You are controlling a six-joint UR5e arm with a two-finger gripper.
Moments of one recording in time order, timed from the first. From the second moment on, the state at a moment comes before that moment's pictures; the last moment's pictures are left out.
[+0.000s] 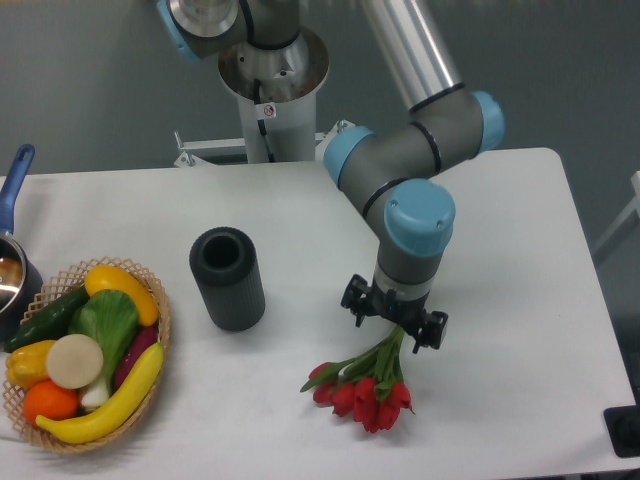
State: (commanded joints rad) arm 2.54 -2.00 -1.58 -0.98 1.49 1.00
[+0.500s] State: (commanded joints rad) arm 2.65 -1.98 -1.63 -0.97 1.50 1.14
